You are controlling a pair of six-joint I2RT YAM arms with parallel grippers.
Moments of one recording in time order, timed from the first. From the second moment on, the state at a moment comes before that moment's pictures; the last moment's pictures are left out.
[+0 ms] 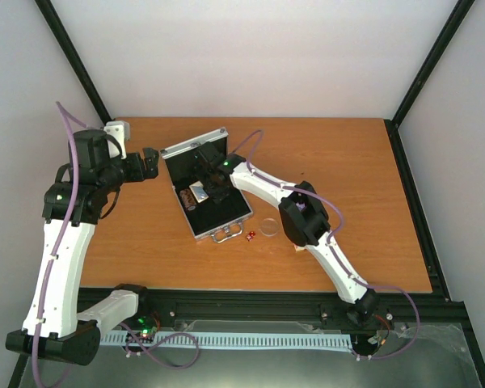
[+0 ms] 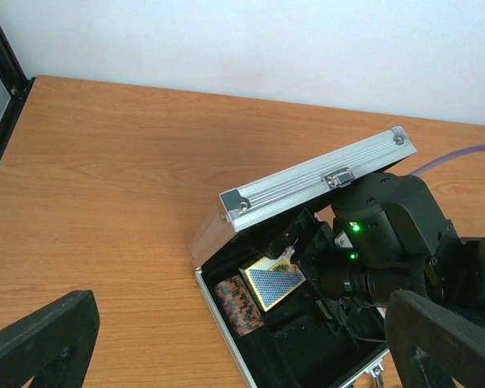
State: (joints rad) left arm -0.11 1.03 1.41 -0.94 0.05 -0.21; right arm 0.83 2.47 2.18 -0.68 -0.09 1.55
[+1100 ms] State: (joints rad) left arm -0.11 1.05 1.40 -0.94 0.05 -0.20; right arm 0.83 2.26 2.04 -0.63 -0.20 0.75
